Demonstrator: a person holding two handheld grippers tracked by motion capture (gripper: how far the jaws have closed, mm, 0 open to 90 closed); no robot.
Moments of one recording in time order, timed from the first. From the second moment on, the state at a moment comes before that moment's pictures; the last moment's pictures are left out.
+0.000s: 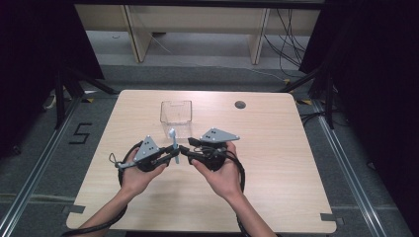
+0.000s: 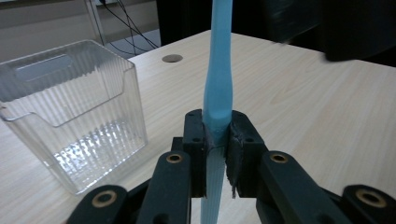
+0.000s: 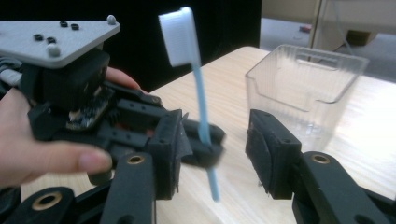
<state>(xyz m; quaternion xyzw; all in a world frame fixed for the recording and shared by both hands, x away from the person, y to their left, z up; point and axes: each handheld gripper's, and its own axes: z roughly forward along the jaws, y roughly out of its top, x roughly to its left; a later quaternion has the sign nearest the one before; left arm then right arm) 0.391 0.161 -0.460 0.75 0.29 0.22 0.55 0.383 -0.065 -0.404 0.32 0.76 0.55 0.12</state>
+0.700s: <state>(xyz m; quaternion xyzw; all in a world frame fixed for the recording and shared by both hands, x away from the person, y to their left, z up) 0.420 0.184 -0.423 0.71 0.31 0.25 0.58 0.364 -0.194 -0.452 0.41 0.73 0.50 0.22</state>
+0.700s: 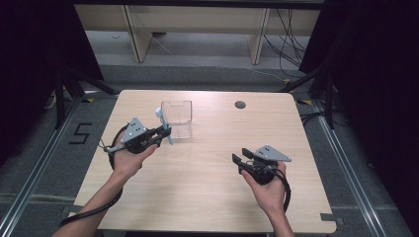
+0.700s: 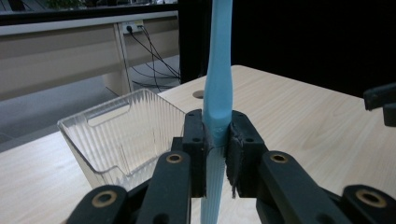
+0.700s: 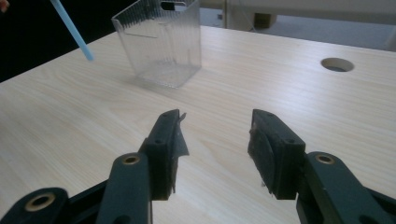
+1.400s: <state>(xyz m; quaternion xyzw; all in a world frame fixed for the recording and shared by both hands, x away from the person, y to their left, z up) 0.448 0.184 -0.396 0.69 0.29 0.29 0.59 0.352 -0.208 -0.485 0.43 0.69 0.53 0.23</state>
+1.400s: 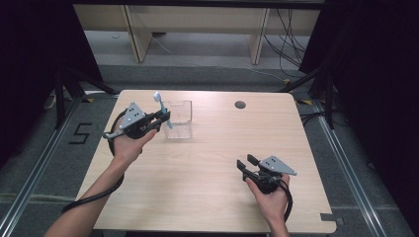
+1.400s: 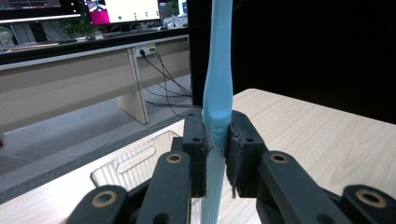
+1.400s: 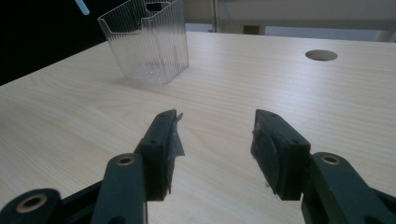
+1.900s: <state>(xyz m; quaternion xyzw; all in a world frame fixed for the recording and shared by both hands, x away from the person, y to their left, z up) 0.467 0.191 -0.386 0.69 0.29 0.31 0.59 0.353 -0.206 -0.491 0.43 0.70 0.52 0.23</state>
